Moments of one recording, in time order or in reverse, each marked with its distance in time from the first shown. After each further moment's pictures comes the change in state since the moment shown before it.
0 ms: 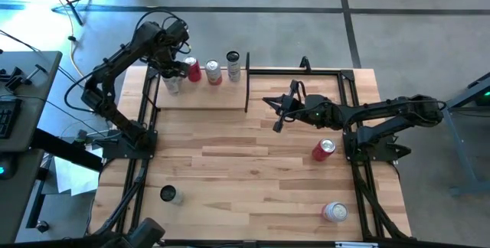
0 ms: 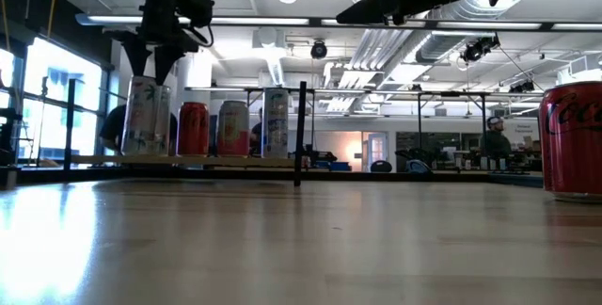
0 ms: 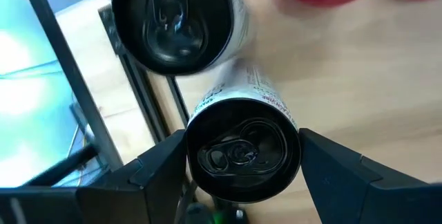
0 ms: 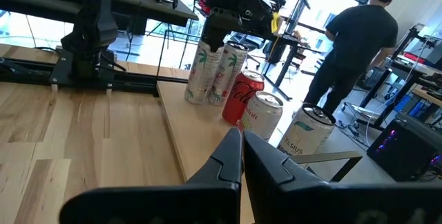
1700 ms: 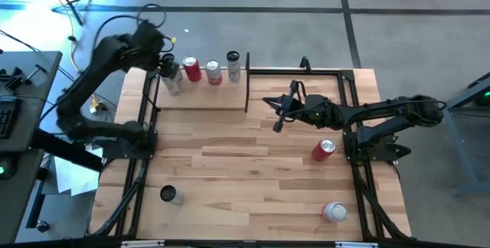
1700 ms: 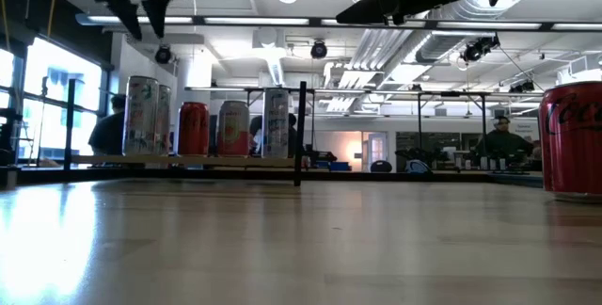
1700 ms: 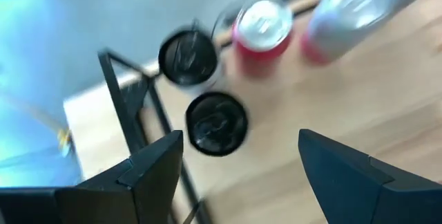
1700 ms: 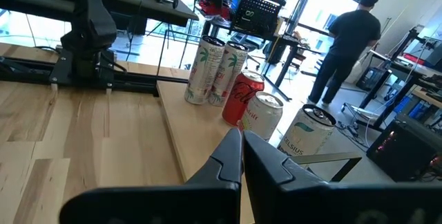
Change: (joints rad) left arm -0.080 -0.361 -0.057 0.159 -0.023 0.072; right arm 0.000 0.000 0.000 0.001 0.000 -0.006
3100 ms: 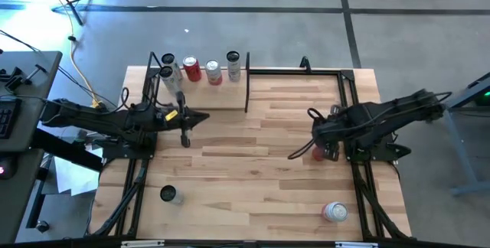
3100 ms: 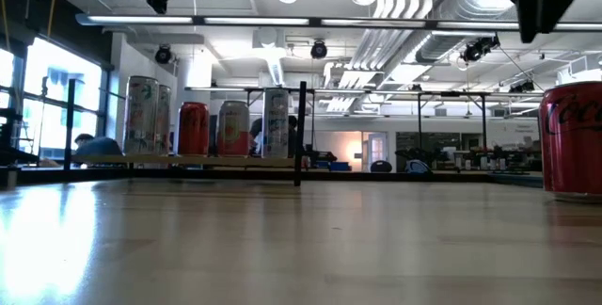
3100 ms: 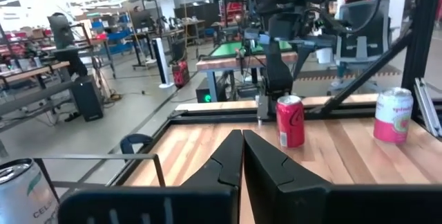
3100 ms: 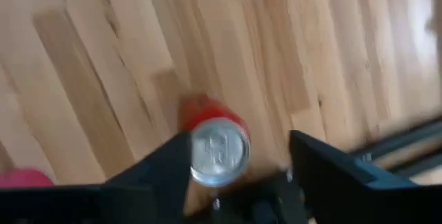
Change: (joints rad) left arm -0.952 -0.509 -1.083 1.678 -0.038 0.369; right arm 0.349 -0.053 0.518 -1.945 -0.149 0.858
